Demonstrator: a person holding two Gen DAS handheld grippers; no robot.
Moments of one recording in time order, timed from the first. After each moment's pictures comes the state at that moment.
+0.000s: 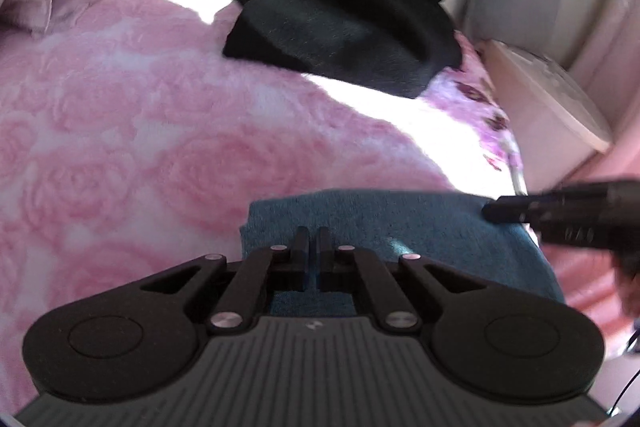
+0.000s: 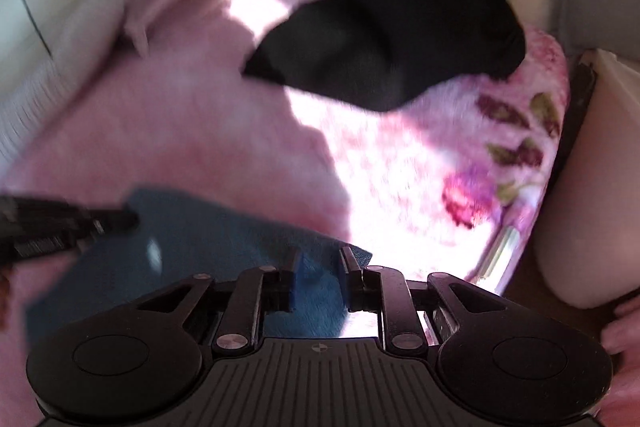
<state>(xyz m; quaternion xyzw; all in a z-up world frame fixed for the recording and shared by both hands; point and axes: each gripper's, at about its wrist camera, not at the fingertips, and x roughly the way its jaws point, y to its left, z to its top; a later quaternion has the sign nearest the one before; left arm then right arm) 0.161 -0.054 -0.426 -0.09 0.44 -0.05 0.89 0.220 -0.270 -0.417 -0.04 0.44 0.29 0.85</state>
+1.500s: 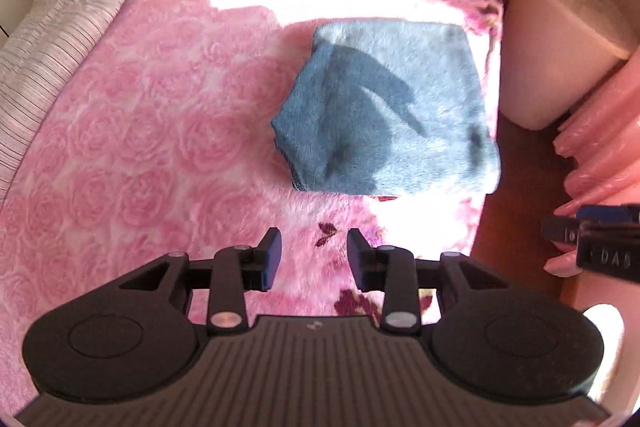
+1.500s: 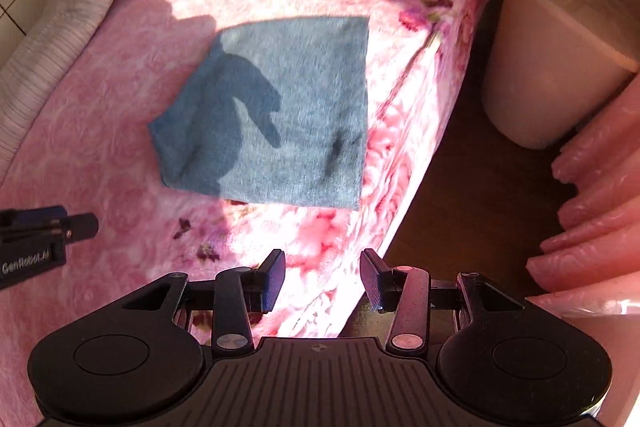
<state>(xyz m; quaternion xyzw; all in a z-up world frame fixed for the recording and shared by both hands) -0.099 -0.123 -0.259 -0.01 0.55 0.09 0.83 -0.042 -0.319 -0.285 -0.03 0.56 0.19 0.81</state>
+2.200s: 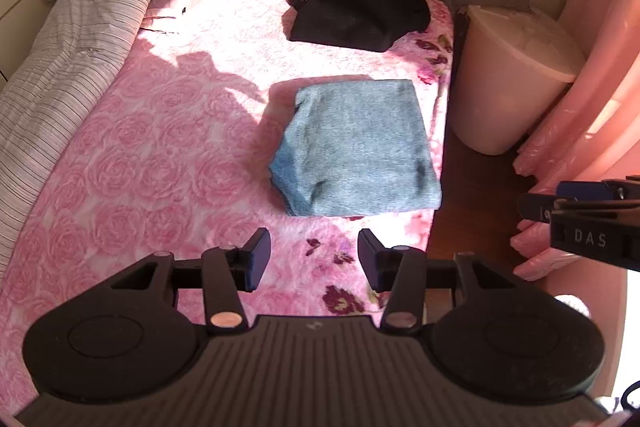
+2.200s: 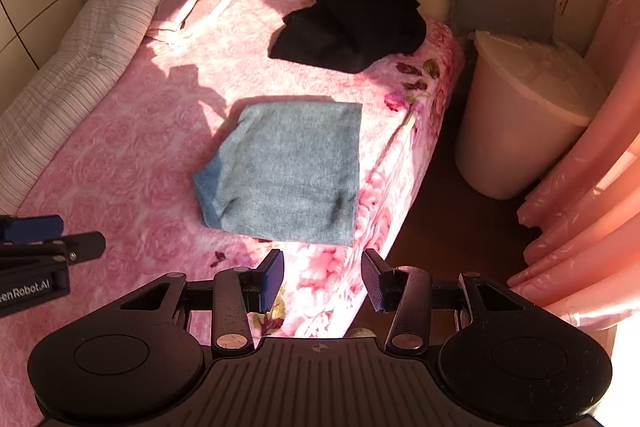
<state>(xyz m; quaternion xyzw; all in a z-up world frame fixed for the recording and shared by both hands) -0.155 -0.131 -0.157 -0.01 0.50 0.04 0.87 -0.102 -0.316 -0.171 -0.04 0.48 0.18 0.85</state>
